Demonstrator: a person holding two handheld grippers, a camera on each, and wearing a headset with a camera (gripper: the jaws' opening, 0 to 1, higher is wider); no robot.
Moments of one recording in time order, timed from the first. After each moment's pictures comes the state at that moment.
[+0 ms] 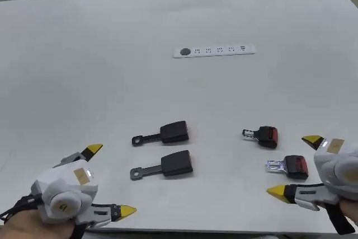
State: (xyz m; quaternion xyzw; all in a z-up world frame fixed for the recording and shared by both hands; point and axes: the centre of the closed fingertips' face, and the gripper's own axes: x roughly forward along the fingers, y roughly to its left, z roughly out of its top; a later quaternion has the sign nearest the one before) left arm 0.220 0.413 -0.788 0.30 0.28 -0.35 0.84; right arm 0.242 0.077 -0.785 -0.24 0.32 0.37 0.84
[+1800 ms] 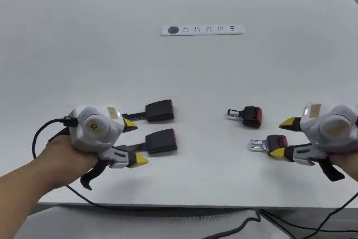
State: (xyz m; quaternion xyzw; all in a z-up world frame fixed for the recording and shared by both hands) left arm 0.253 0.324 -0.818 0.26 0.36 -0.47 0.76; right arm 0.255 0.047 -0.818 -0.32 0.36 0.47 0.74
